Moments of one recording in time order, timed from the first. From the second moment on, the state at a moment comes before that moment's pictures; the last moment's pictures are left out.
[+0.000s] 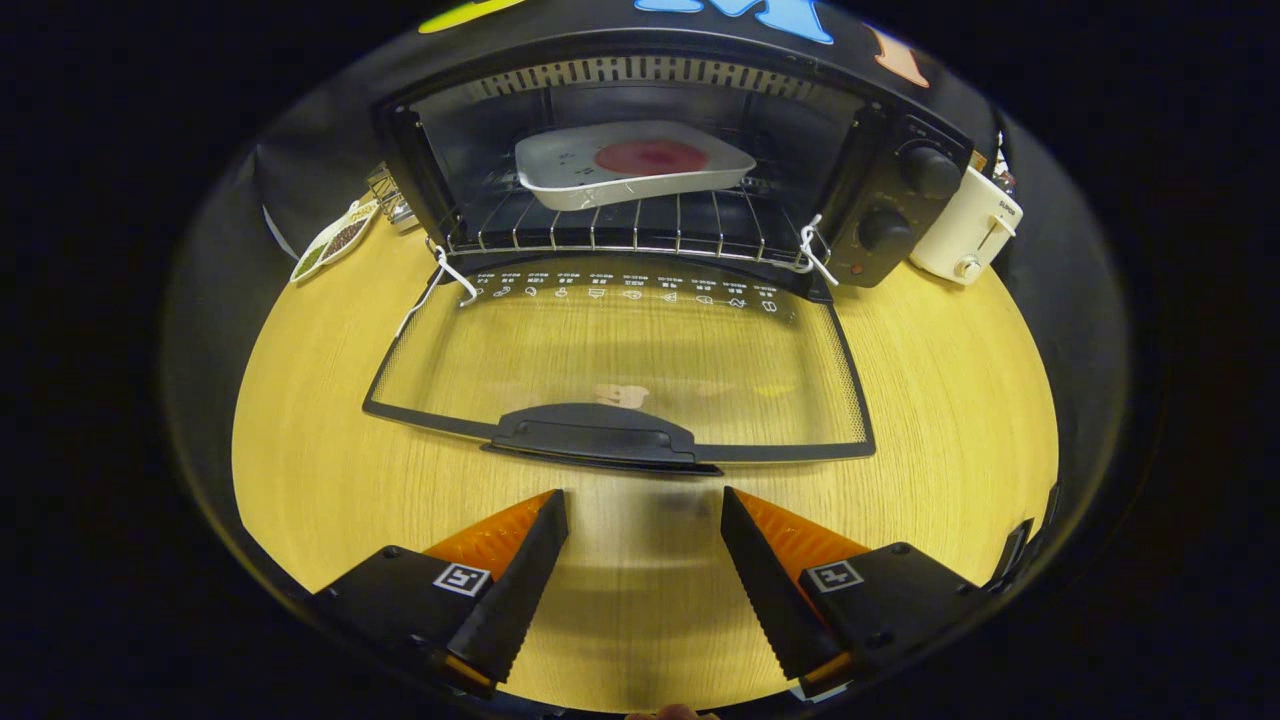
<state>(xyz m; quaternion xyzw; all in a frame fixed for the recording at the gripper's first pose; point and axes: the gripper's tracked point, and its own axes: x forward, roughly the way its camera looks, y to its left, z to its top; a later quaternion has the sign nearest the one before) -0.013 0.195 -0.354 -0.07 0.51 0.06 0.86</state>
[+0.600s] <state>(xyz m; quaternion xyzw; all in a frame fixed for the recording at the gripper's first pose) -0.009 0.197 -0.326 -0.03 0.50 0.06 0.87</state>
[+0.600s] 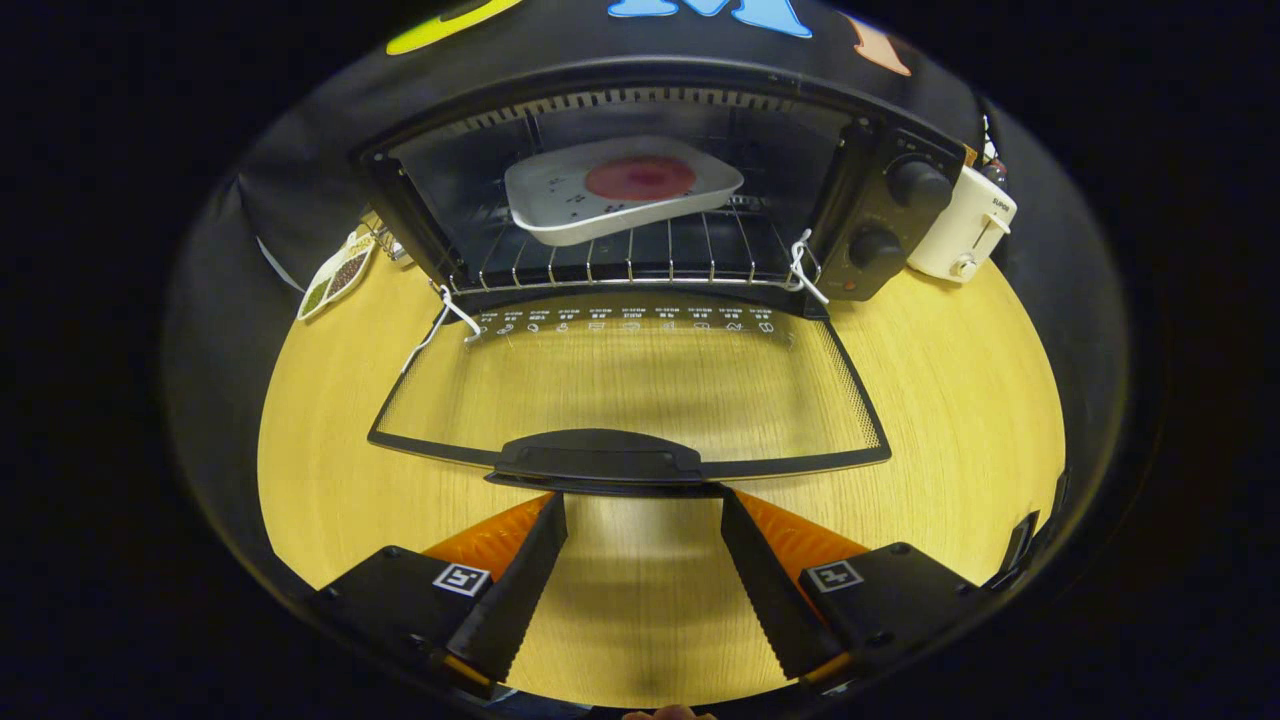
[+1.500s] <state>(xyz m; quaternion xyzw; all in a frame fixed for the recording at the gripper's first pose) 0.037 0.181 -0.040 -0.04 0.12 0.10 0.99</state>
